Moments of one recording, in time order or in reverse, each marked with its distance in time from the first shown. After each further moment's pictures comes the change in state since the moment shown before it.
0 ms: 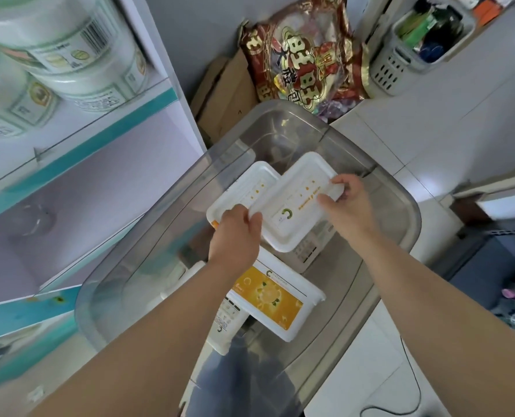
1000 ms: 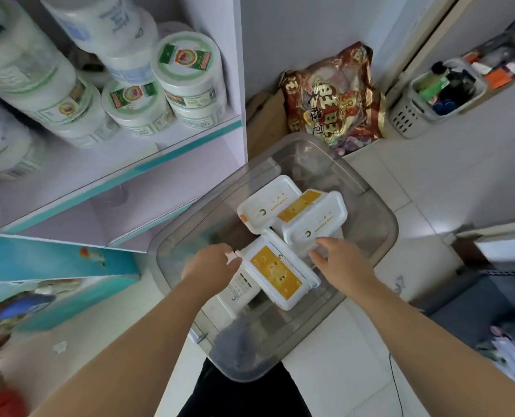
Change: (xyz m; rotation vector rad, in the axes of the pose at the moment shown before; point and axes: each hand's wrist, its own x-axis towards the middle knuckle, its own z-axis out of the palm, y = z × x) left_hand -0.107 -0.055 -0.065 0.253 -0.095 -0.147; right_hand -0.130 -0.038 -0.032 -0.808 -0.328 -0.299
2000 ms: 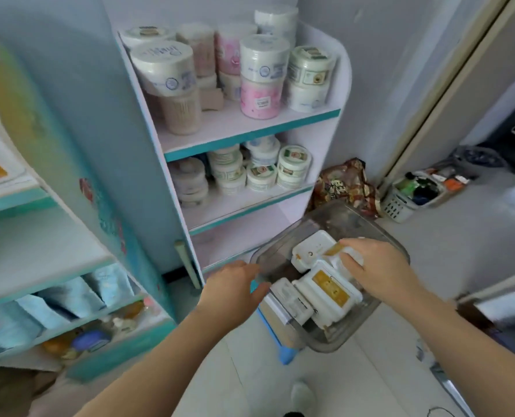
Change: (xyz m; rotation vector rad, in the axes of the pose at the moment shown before) left_hand -0.250 -0.141 -0.135 0.099 0.432 0.477; right_hand -0.232 -0.211 -0.058 -0.123 0.420 -0.242
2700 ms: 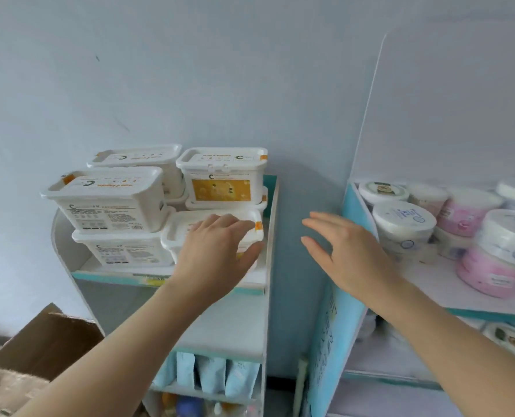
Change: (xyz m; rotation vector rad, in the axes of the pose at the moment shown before) left_hand -0.064 -0.171 -0.301 0.339 0.804 -0.333; right_hand 0.150 -0.393 -0.044 0.218 0.283 -0.935
